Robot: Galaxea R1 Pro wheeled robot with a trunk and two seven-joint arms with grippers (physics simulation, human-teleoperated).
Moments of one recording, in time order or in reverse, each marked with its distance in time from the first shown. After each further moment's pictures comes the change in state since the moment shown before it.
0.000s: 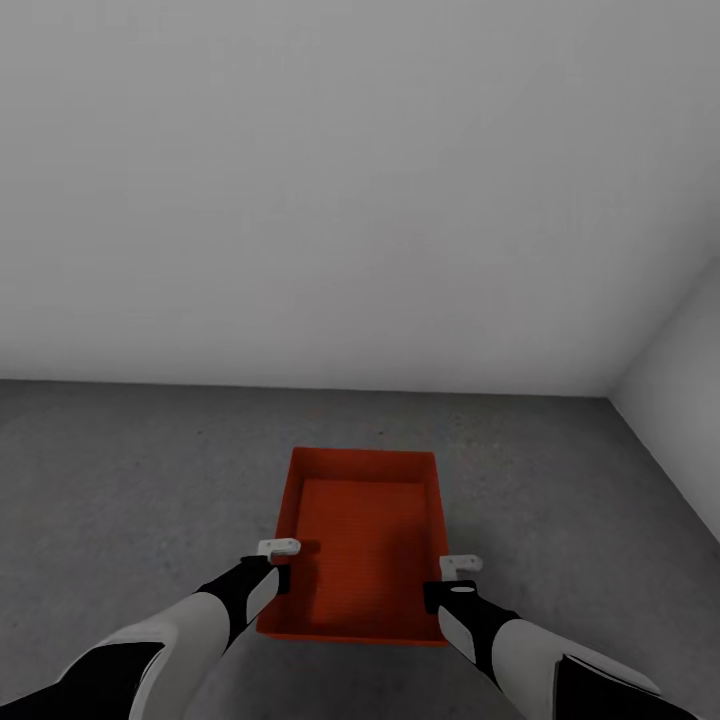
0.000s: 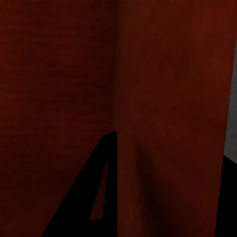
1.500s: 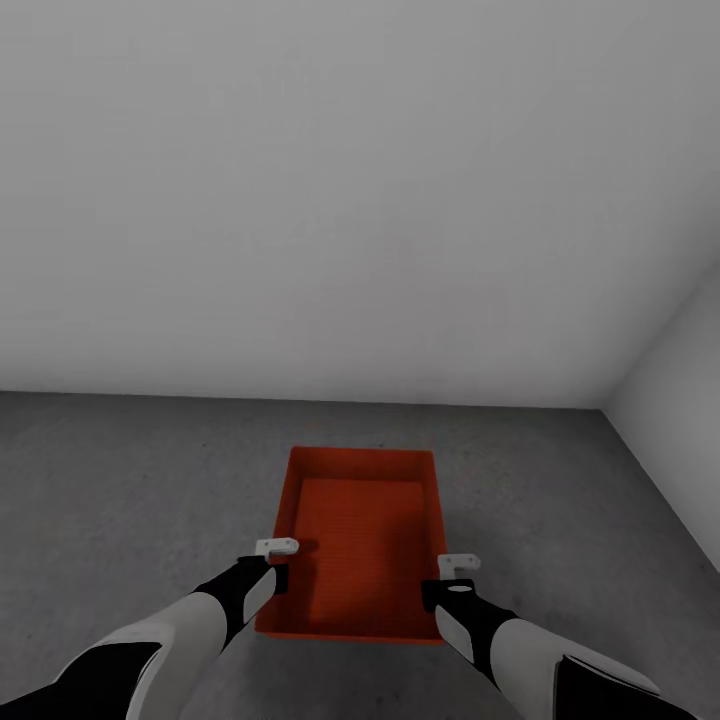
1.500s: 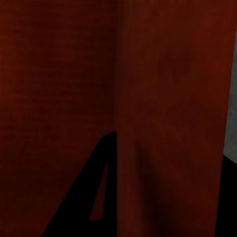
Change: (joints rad) left arm 0.000 0.009 -0.004 0.000 0.003 -0.005 -0.017; right arm 0.000 0.000 0.007 -0.019 -0.005 0.000 -0.023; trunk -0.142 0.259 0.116
